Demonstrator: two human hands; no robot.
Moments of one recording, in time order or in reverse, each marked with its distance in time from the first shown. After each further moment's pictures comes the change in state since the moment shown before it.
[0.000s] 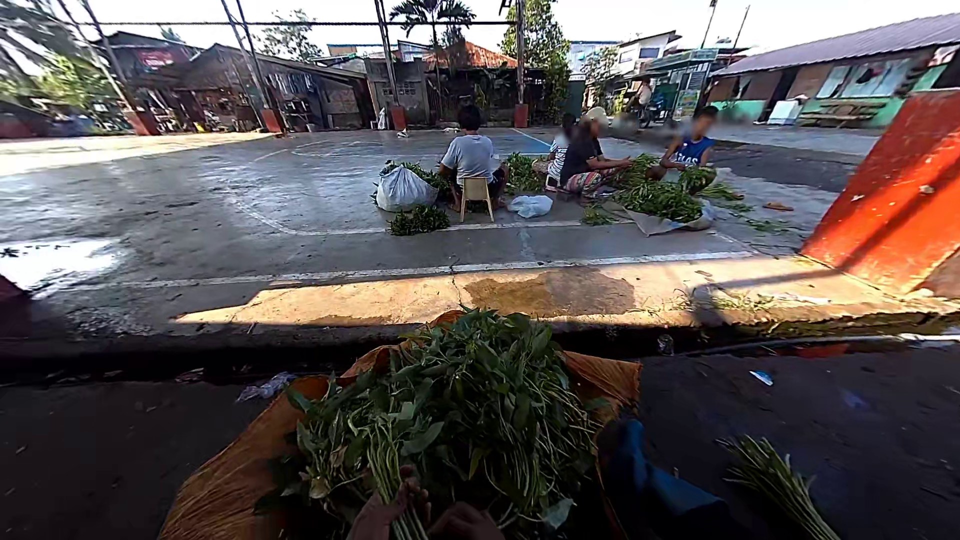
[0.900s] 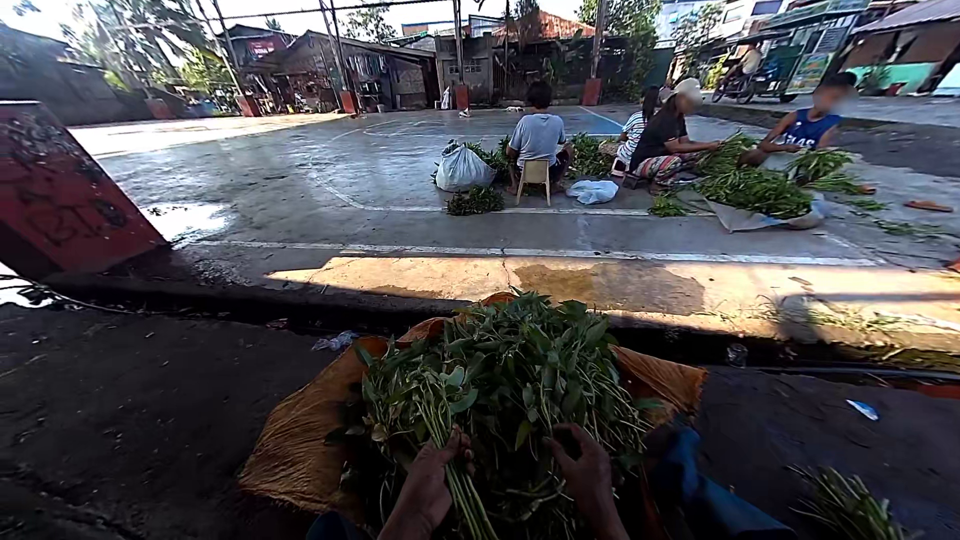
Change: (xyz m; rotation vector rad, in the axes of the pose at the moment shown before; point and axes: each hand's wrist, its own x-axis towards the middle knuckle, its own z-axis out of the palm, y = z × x) left_hand 0.004 0.010 0.019 -0.080 0.197 -0.008; right_hand 0.018 0.030 -0.072 0.172 0.611 0.220
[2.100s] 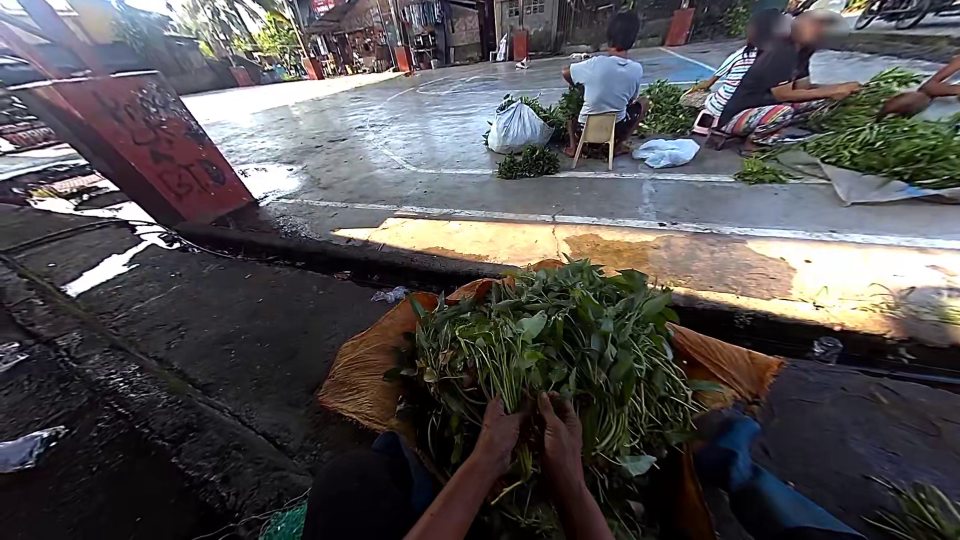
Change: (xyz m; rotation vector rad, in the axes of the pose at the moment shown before) left_hand 0.007 -0.043 0.001 0.466 -0.031 0.235; right_hand -0.039 -0.047 0.092 0.697 0.069 0.370
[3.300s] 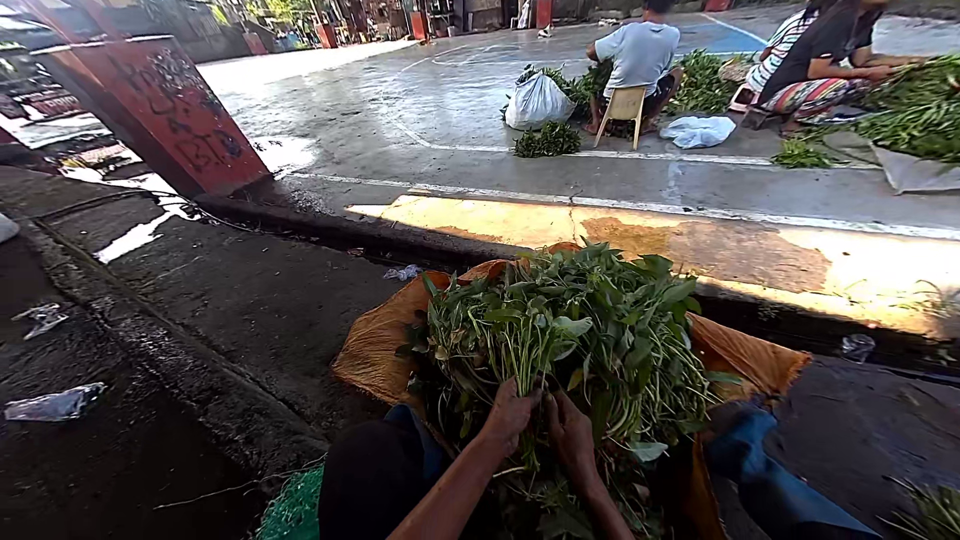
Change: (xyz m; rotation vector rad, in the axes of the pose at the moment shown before) left_hand -0.004 0.007 -0.004 0.081 -0.070 -0.065; right_hand -0.002 0.013 -0.039 -0.952 -0.314 -0.383
